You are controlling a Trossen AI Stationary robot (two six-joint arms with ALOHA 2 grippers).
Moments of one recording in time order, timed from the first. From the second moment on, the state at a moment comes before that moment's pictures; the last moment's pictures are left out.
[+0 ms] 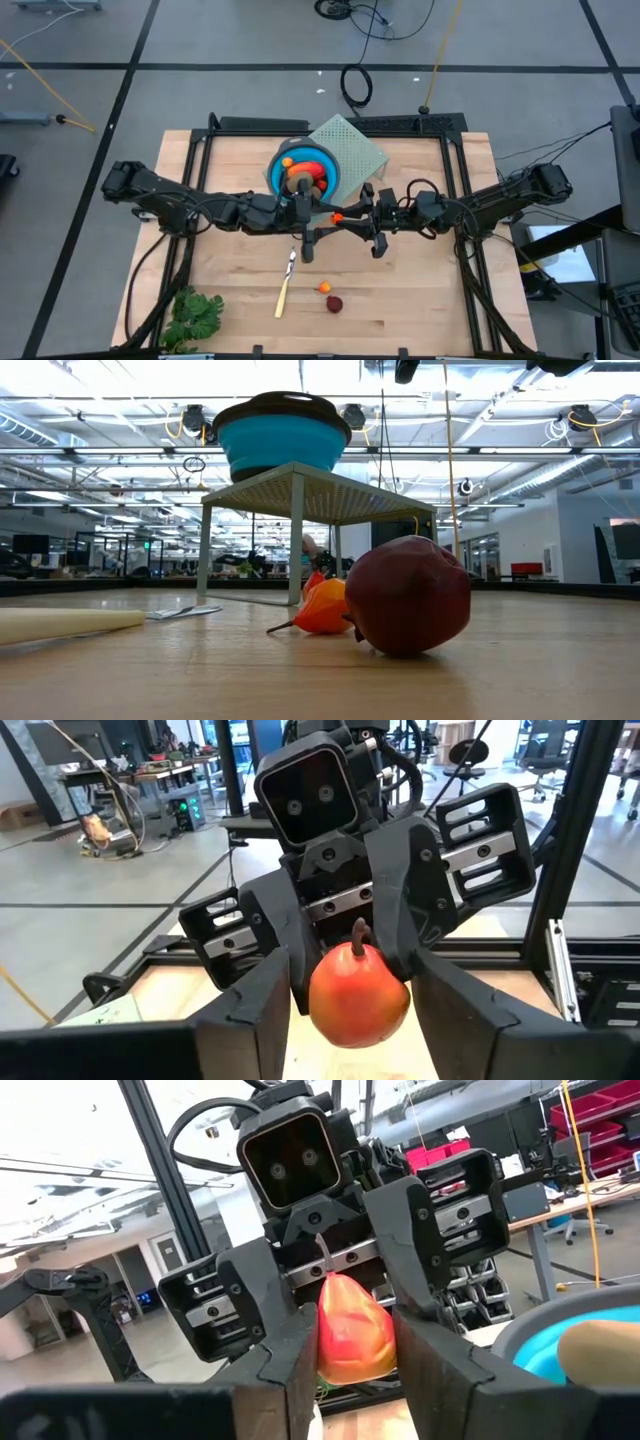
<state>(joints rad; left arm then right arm) -0.25 1.51 1.22 0.19 -0.32 0.02 0.20 1.33 0.74 0.84 0.13 0.32</state>
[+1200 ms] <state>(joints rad) -0.26 1.51 1.22 0.16 -0.32 0.14 0.20 1.33 0.74 0.85 0.13 0.44</state>
